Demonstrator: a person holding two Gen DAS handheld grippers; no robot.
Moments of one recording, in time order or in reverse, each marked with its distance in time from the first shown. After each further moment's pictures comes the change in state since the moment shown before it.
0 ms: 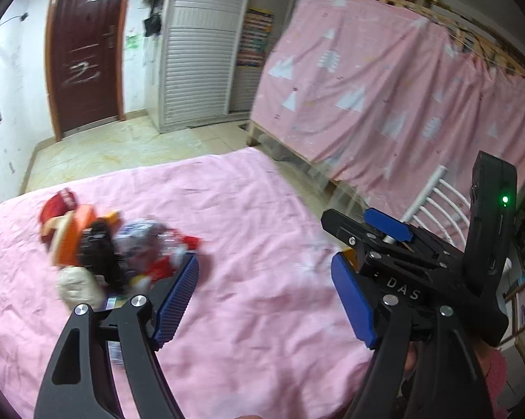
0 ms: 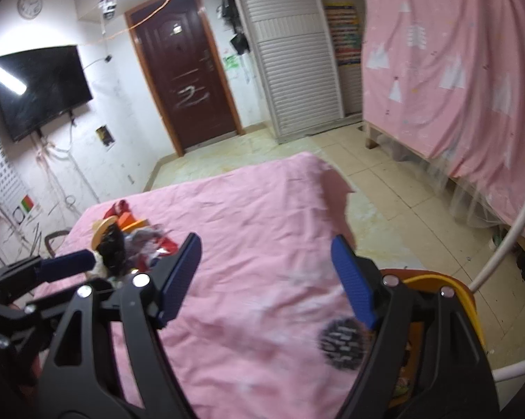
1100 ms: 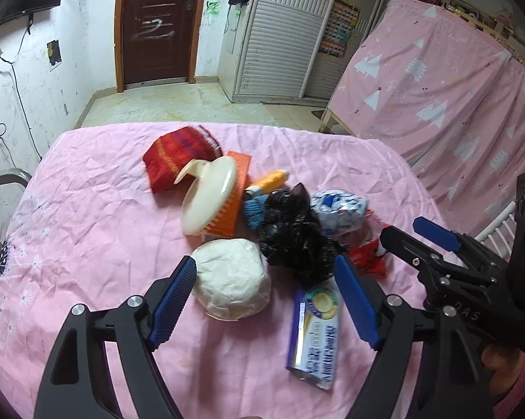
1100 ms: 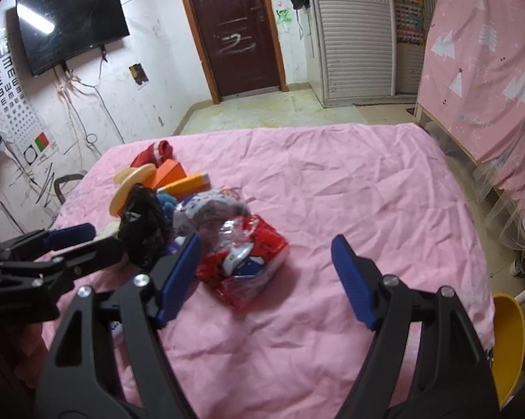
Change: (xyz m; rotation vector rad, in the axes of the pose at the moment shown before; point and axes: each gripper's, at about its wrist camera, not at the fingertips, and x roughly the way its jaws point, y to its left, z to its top) left arm 0.021 0.159 -0.023 -0.204 0.080 0.189; right arm 0.101 0.108 -0.012 -0.170 0.191 0.097
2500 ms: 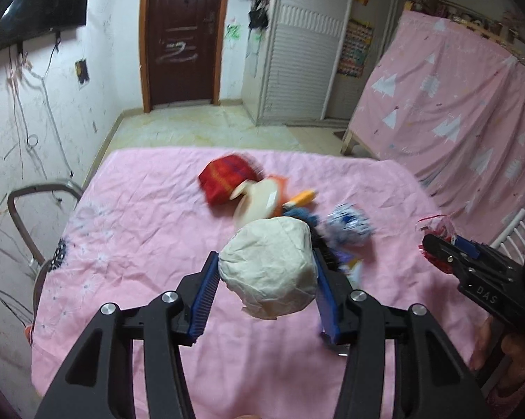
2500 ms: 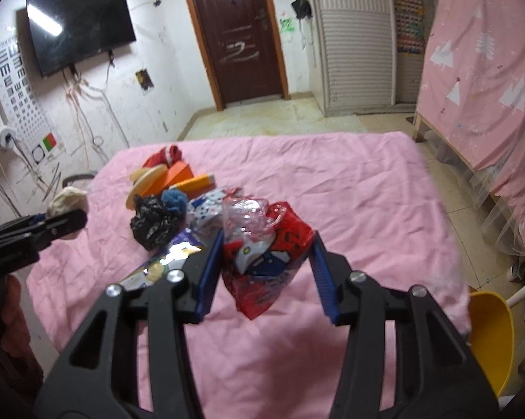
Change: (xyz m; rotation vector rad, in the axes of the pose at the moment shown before) left arm -0.070 0.006 -0.010 0.006 -0.111 0.093; right arm -0.046 -0.013 -0.011 -0.002 -0.056 0.004
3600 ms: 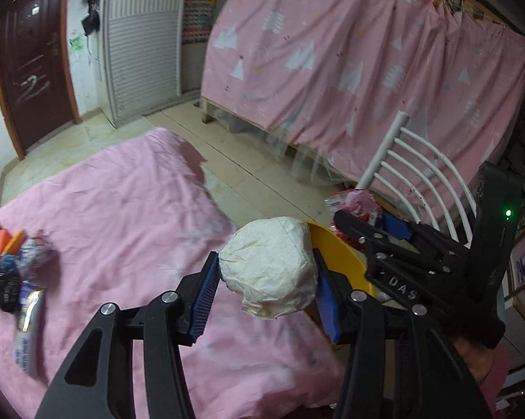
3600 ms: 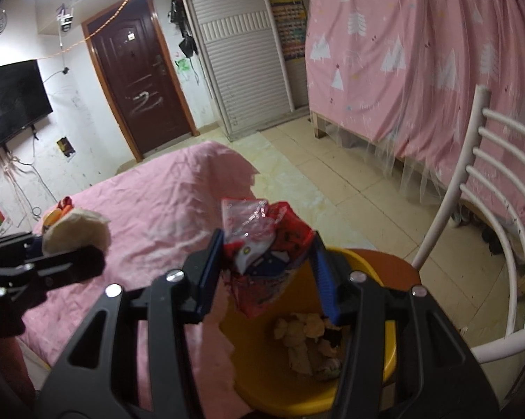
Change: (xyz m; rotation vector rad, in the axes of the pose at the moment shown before) left arm 0.032 -0.309 -0.041 0.370 0.149 -0.390; right arm -0.118 -0.202 -0.079 0.277 -0.121 -0.257
